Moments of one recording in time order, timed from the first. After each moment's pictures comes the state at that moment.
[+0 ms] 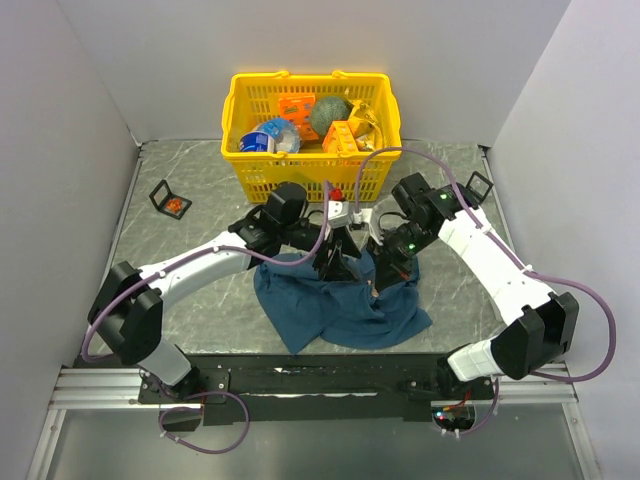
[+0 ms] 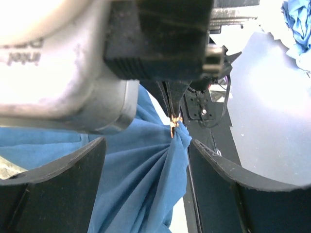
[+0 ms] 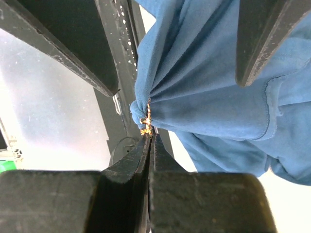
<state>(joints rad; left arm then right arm) -0.77 1.55 1.15 0.00 0.96 0.07 0.43 1.40 1.39 -1.41 -0.70 -0.70</state>
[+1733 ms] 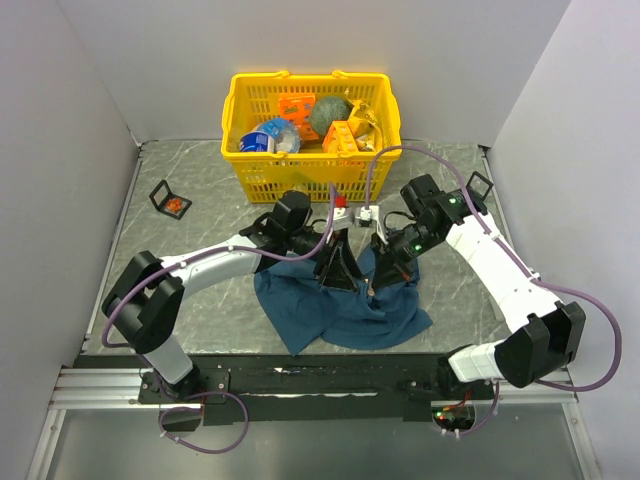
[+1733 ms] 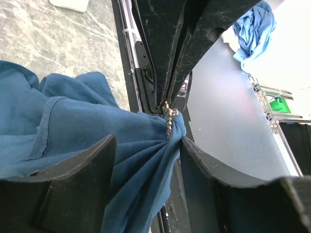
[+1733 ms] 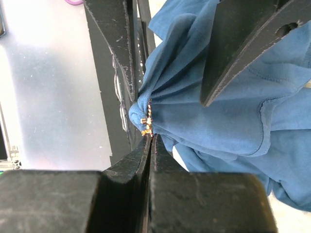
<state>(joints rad) -0.76 1.63 1.08 0.17 1.13 -0.17 0.39 1.36 1.35 -1.37 -0.83 -0.74</state>
